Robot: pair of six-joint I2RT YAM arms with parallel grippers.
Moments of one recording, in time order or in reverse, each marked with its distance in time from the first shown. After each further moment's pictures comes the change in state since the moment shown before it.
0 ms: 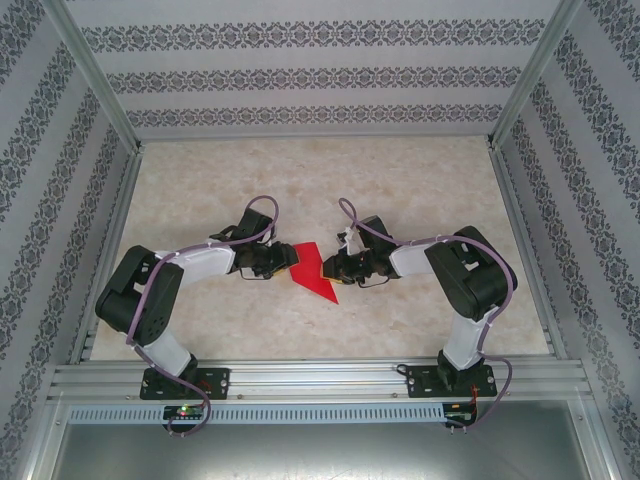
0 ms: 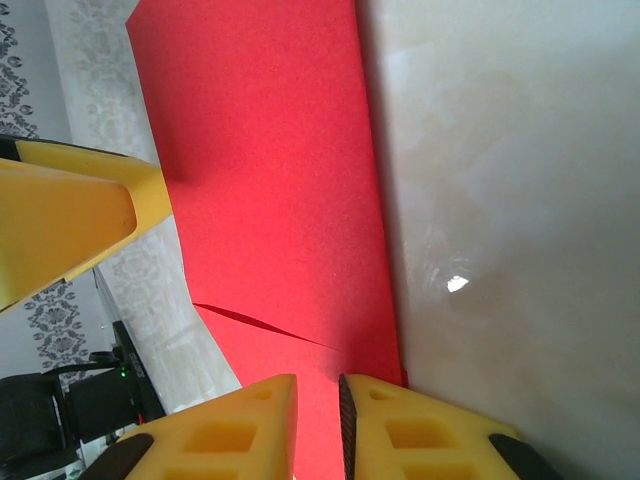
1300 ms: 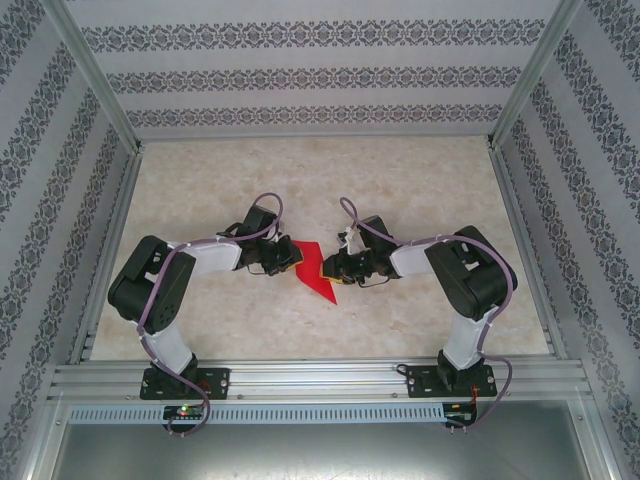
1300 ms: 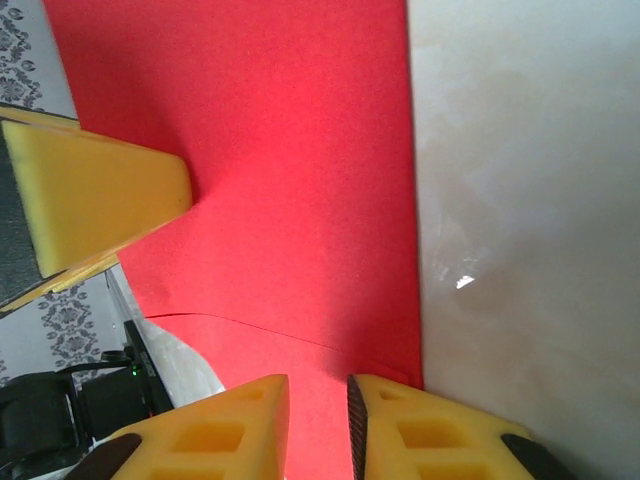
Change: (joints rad) left arm 0.000 0.090 0.038 0.122 0.109 -0.096; right arm -0.003 -0.008 -0.008 0.021 -0.008 0.018
